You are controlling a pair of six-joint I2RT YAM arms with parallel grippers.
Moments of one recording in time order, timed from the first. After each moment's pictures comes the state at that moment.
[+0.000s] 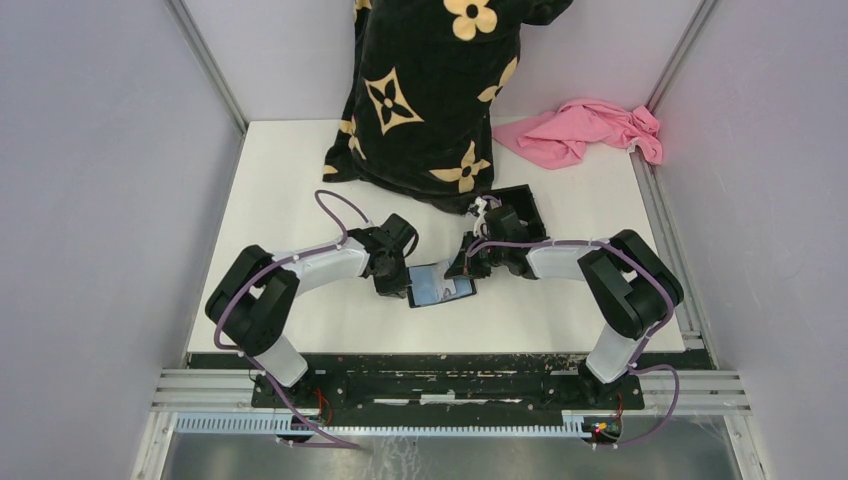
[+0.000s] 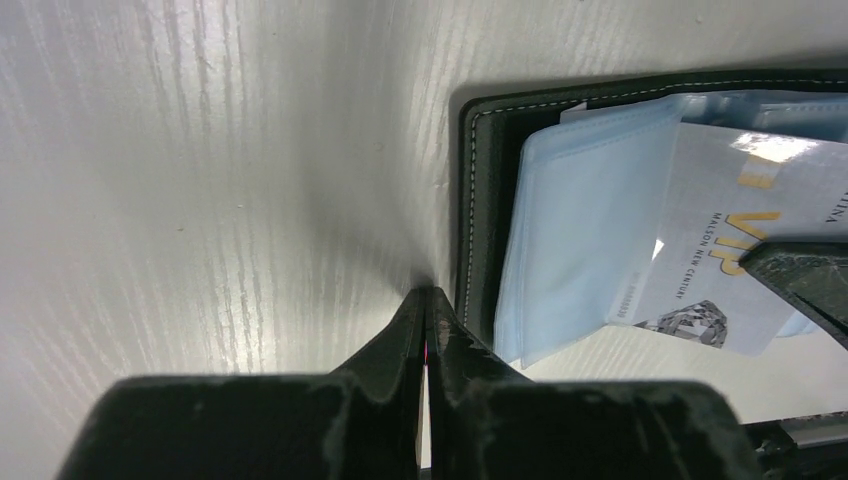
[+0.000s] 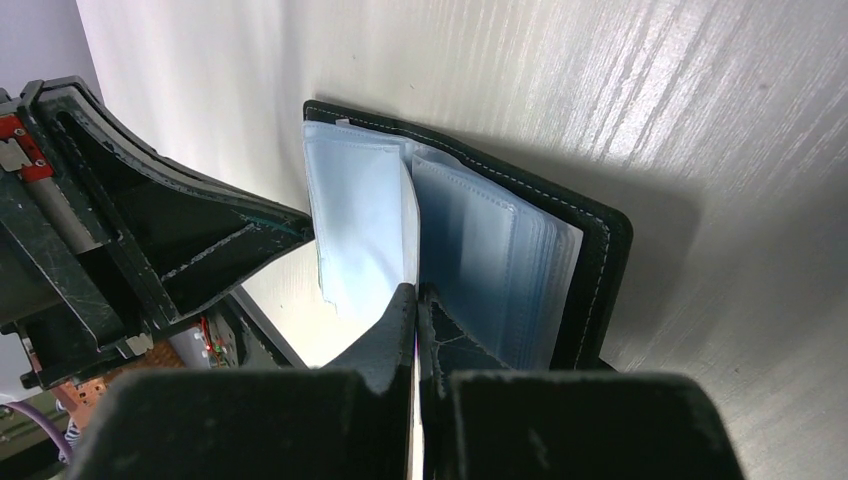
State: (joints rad) left arm -0.68 1.63 0.90 -0.54 -0.04 -0.84; right arm 0.57 1.73 0.78 0.16 -0.49 0.70
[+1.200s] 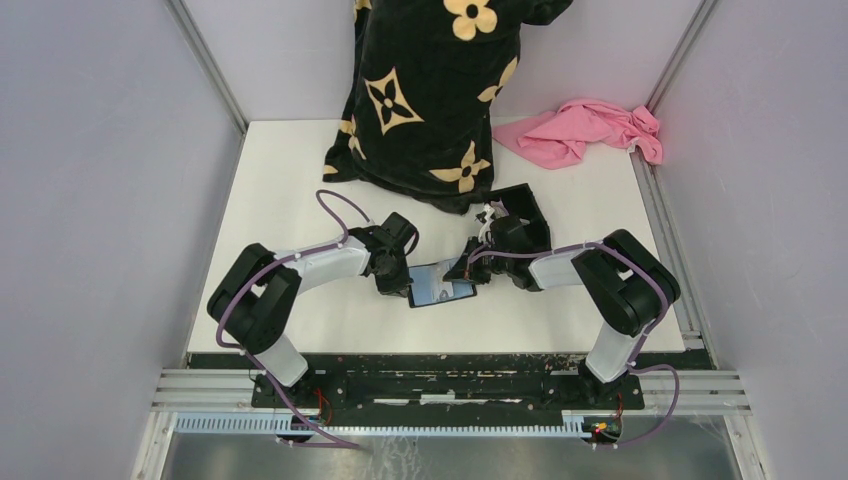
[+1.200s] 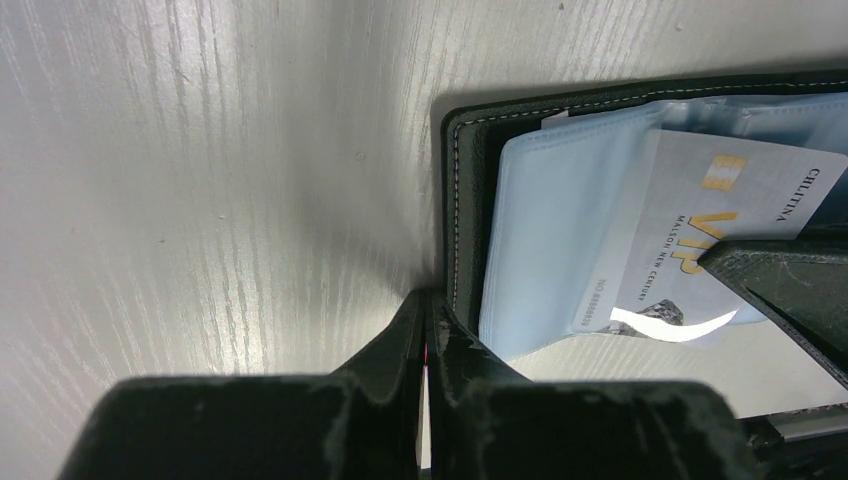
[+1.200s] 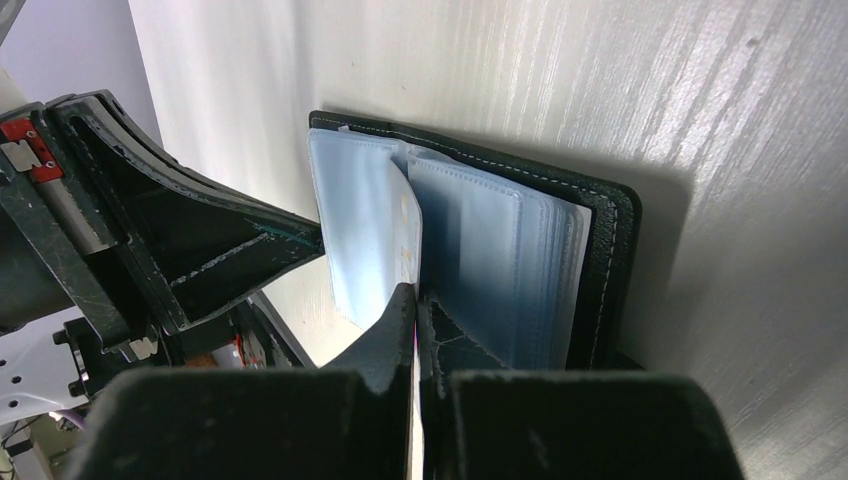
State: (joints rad) left arm -0.67 1.65 0.91 -0.52 -0.02 -0.84; right arm 0.57 1.76 0.66 0.41 -0.50 0.84
